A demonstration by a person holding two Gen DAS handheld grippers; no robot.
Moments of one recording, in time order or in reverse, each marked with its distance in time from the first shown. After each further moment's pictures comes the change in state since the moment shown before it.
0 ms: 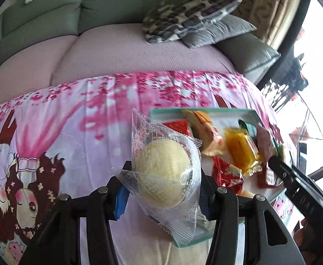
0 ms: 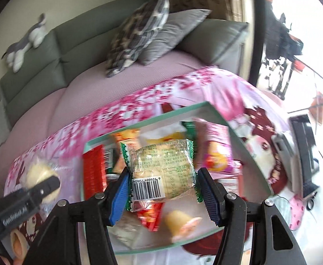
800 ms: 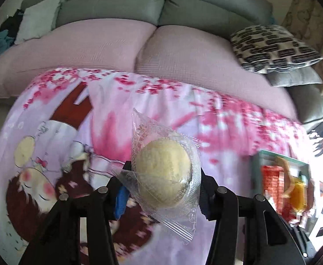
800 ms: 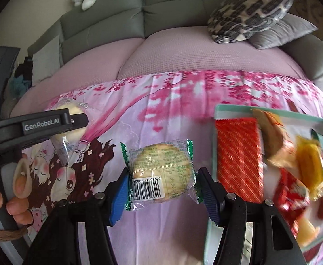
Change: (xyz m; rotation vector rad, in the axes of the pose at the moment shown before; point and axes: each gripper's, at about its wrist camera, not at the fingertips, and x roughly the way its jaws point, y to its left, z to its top) left arm -0.014 0.167 0.002 -0.337 -0.048 0.186; right arm 0.036 0.181 -0.058 -0.376 0.141 0.302
